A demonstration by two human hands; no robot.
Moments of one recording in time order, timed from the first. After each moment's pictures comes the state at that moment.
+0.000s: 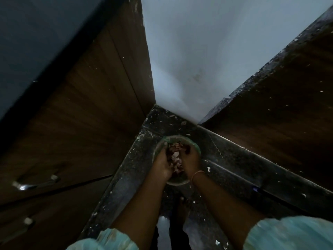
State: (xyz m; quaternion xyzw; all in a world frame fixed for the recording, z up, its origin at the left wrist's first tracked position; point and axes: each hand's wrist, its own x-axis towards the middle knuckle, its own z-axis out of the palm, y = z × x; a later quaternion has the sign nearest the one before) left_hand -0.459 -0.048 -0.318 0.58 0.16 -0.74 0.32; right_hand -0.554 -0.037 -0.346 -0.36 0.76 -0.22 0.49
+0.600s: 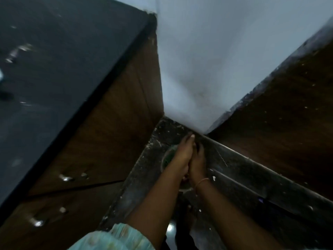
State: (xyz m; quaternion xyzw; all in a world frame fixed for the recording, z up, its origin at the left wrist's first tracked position) left_hand -0.490 -0.069 -0.208 0.63 -0.17 -0.69 0.31; right_hand -0.533 -0.041 -0.246 -0.27 0.74 -0.36 0.49
